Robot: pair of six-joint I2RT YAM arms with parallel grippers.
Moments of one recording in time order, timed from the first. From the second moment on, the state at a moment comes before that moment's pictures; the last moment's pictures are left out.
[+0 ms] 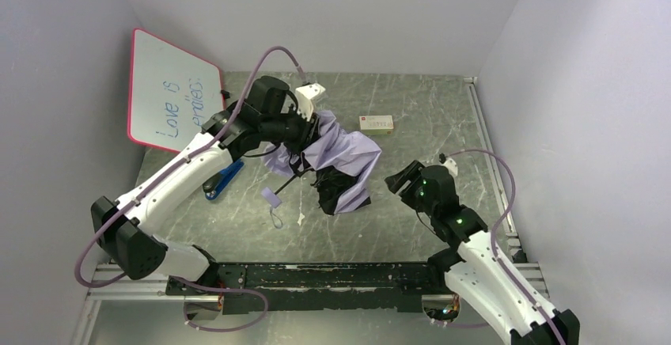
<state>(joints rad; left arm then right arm) -0.68 1.41 1.40 -0.60 0.38 -0.11 0.43 0.62 0.44 -0.42 0.16 0.93</state>
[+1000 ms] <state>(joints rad) -0.68 1.23 1.78 -0.87 0.57 -0.08 0.50 1.25 0.29 1.25 -0.60 0.40</state>
